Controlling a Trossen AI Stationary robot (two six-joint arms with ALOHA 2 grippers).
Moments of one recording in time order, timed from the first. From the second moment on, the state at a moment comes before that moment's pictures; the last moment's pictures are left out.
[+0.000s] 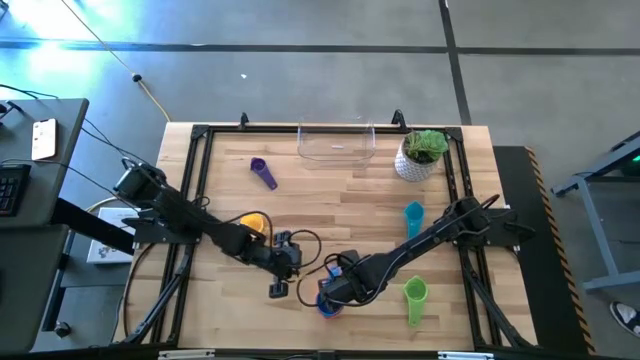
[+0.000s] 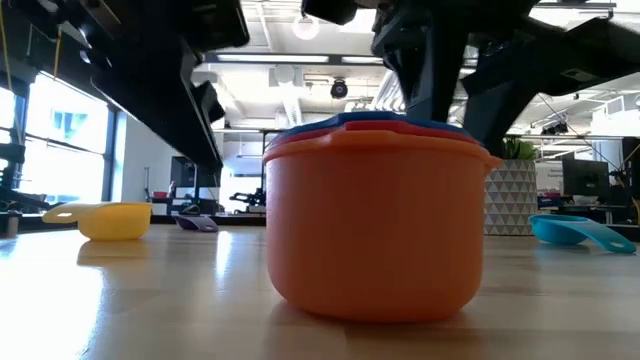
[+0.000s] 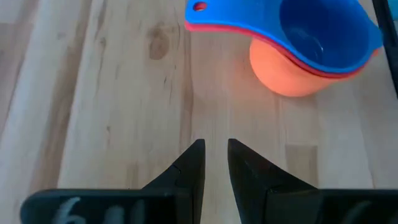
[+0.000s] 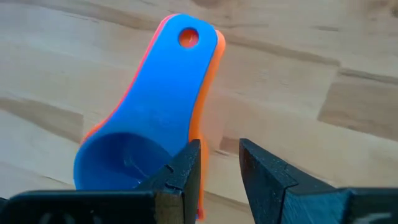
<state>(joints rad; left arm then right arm) -0.44 1.64 0.90 -0.17 -0.16 -0.43 0.49 2.10 1.69 -0.94 0.10 1.82</state>
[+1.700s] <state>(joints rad) -0.44 1.06 0.90 -0.47 -0.39 -0.66 0.73 1.69 1.38 -1.36 0.05 1.94</state>
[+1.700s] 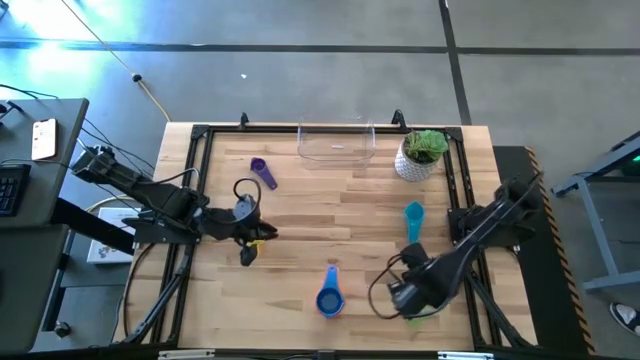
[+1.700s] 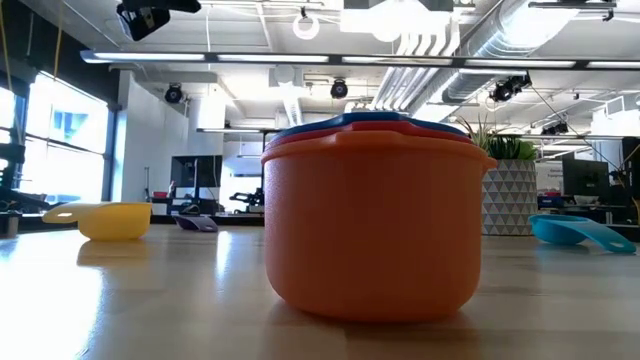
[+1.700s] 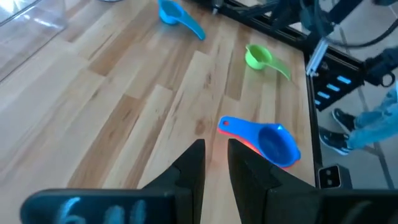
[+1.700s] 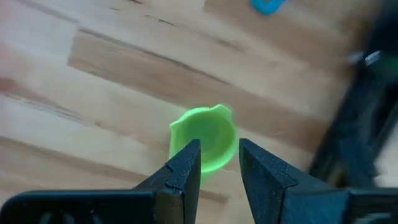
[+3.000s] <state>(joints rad) -0.30 1.06 0.90 -0.47 -0.42 -0.82 0.74 1.58 0.93 -0.70 -0.01 1.91</state>
